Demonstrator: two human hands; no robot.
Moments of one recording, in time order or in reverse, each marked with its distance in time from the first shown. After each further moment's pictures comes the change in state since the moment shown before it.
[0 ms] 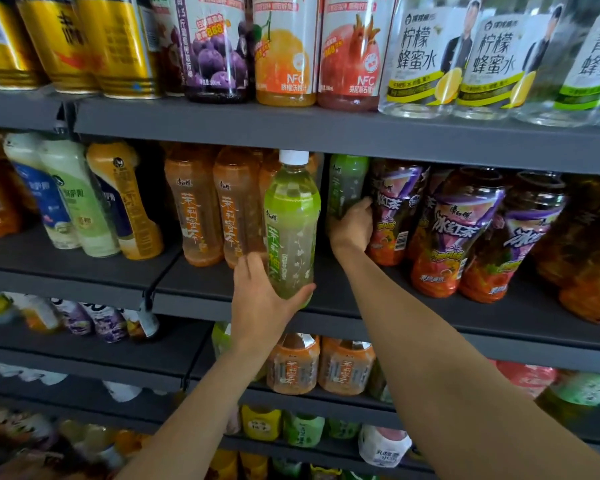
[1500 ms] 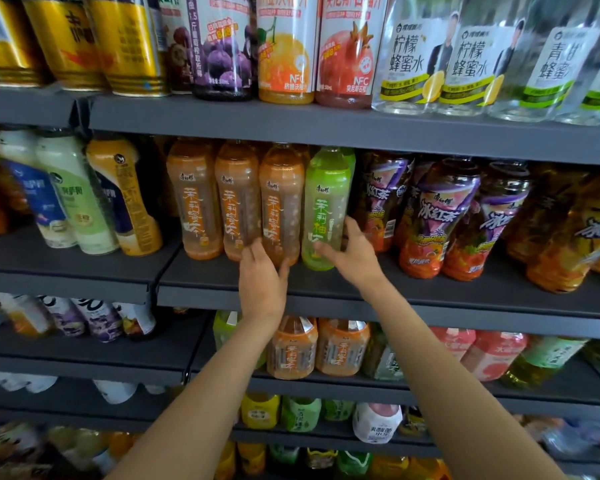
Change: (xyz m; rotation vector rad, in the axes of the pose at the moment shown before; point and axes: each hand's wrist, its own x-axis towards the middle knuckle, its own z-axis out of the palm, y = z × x) left_hand 0.015 -0.009 0.011 0.058 -0.037 -0.069; right_hand -0.075 0.019 -0.054 0.249 -0.332 -0.152
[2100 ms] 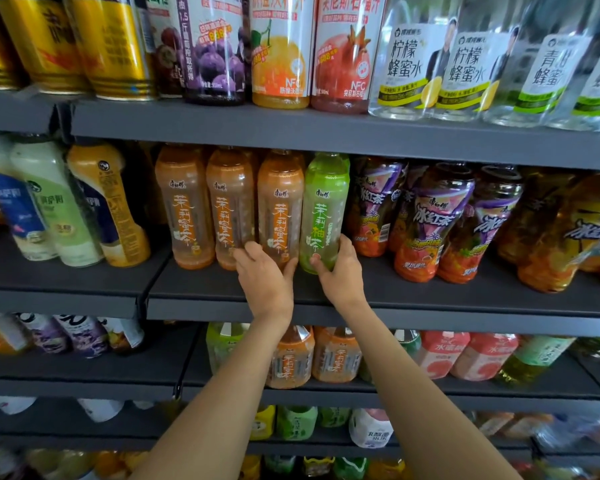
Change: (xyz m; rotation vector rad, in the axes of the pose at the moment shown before) left_hand 0.010 0.012 0.016 -0.032 0.095 -0.083; right_hand -0.011 0.012 0.028 -0.079 0.178 0.029
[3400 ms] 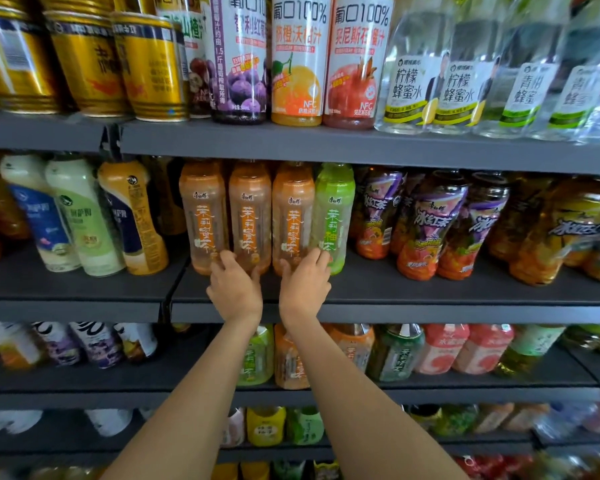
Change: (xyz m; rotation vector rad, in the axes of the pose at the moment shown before) left_hand 0.025 -0.048 -0.041 0.071 -0.051 -0.086; right_hand -0.038 -0.064 0.065 -0.332 0.189 0.188
